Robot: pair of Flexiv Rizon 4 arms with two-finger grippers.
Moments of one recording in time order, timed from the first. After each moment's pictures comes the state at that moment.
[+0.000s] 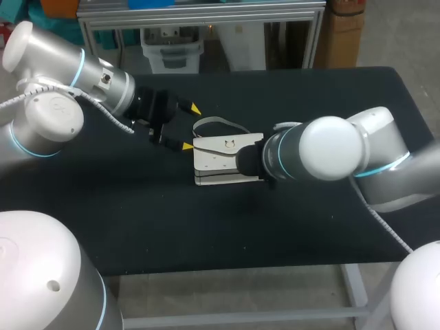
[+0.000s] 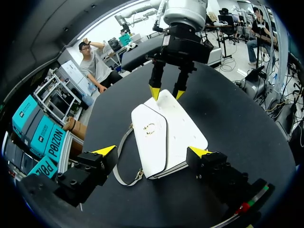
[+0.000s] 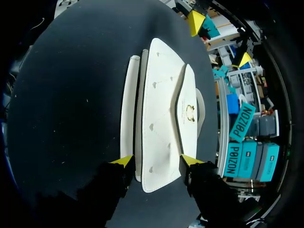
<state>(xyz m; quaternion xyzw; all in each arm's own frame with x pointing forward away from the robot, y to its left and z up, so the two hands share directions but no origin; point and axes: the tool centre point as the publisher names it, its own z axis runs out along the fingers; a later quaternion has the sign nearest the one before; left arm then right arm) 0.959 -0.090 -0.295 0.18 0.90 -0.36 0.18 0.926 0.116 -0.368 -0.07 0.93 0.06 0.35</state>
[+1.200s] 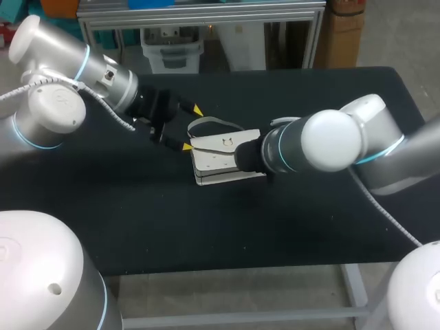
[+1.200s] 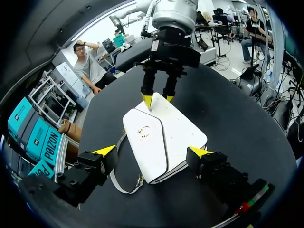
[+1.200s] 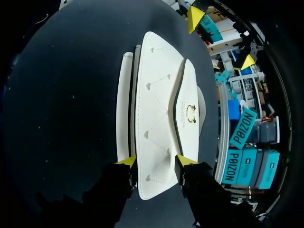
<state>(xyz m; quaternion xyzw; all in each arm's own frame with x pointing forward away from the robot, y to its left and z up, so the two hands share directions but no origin) 0.962 -0.093 -0.301 0.20 0.90 -0.36 0.16 0.948 0.122 -0.376 -0.10 0.93 0.07 0.35</state>
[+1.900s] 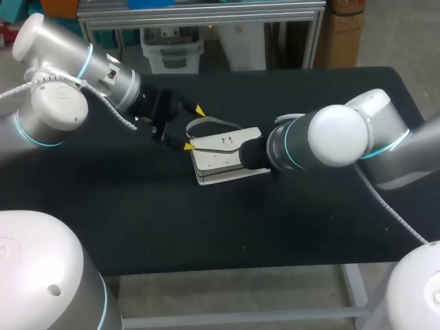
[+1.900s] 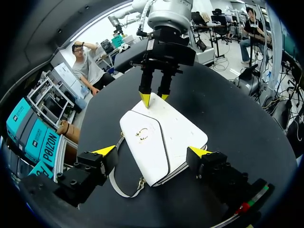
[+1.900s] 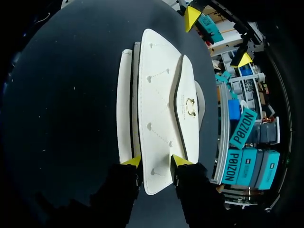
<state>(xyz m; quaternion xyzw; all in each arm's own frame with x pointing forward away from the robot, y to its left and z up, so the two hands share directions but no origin) 0.964 -0.098 -0.303 0.21 0.90 -0.36 0.15 0.952 0.113 -0.375 -0.11 0.93 0.07 0.34</state>
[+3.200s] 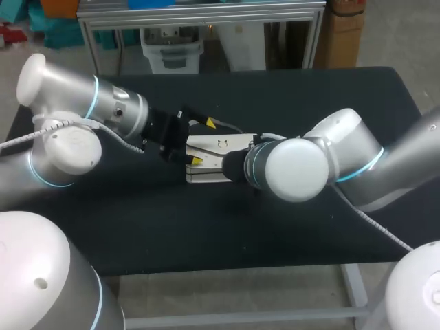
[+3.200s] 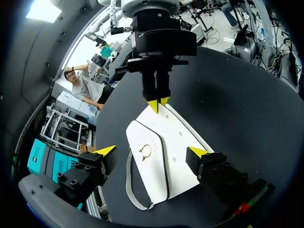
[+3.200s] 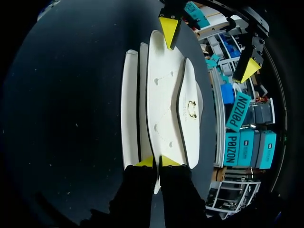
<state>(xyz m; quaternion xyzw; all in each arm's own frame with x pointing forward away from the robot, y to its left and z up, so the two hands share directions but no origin) 0.943 -0.122 -0.317 0.32 0.85 -0.32 0.27 0.924 0.136 -0.380 -0.01 0.93 0.05 0.37</state>
